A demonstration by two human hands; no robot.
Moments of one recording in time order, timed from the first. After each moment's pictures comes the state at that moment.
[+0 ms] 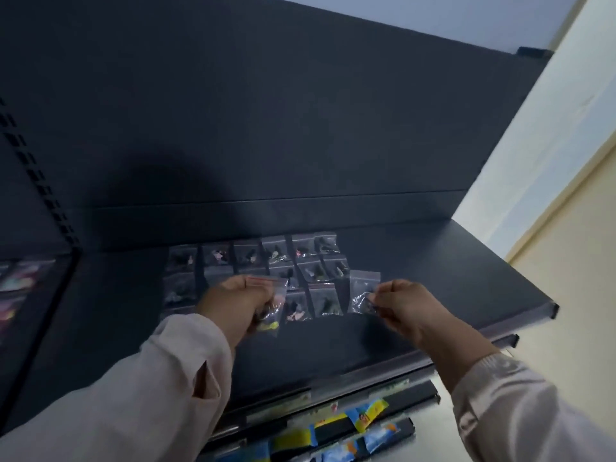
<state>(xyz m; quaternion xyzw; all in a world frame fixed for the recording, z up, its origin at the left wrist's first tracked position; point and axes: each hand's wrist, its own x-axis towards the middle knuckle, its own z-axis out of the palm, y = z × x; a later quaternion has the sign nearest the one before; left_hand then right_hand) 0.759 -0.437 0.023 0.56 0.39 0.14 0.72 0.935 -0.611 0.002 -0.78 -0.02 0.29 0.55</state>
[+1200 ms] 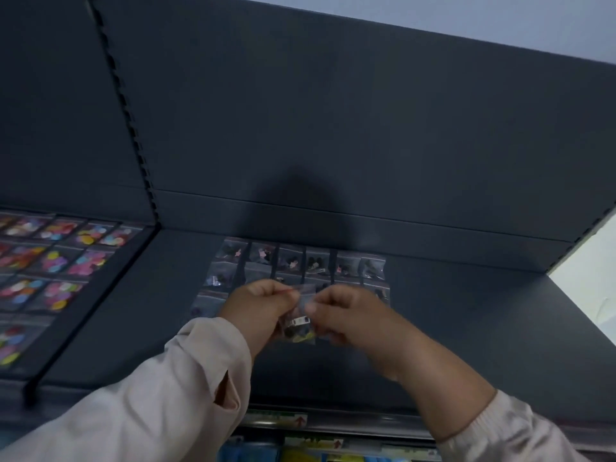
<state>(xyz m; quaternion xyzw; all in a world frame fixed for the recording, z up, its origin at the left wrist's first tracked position) 0.769 -0.470 0.028 0.55 0.43 0.23 0.68 0.893 -0.561 0.046 -0.69 -0.39 0.44 0.42</state>
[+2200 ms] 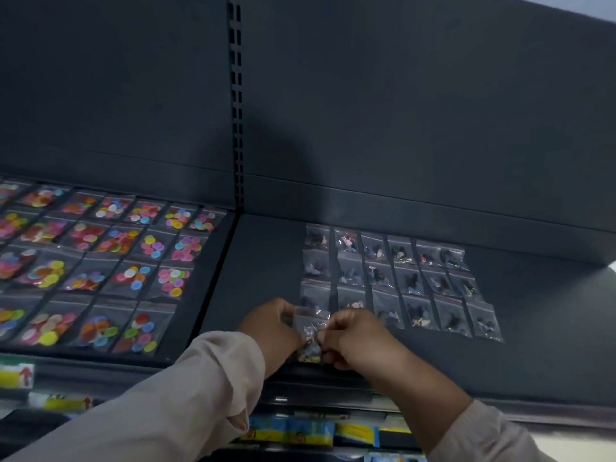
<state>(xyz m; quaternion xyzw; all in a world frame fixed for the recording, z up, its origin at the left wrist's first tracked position) 0.632 -0.381 -0.017 0.69 0.48 0.07 0.55 0.751 -0.462 -0.009 -0.78 -0.27 0.45 0.34</state>
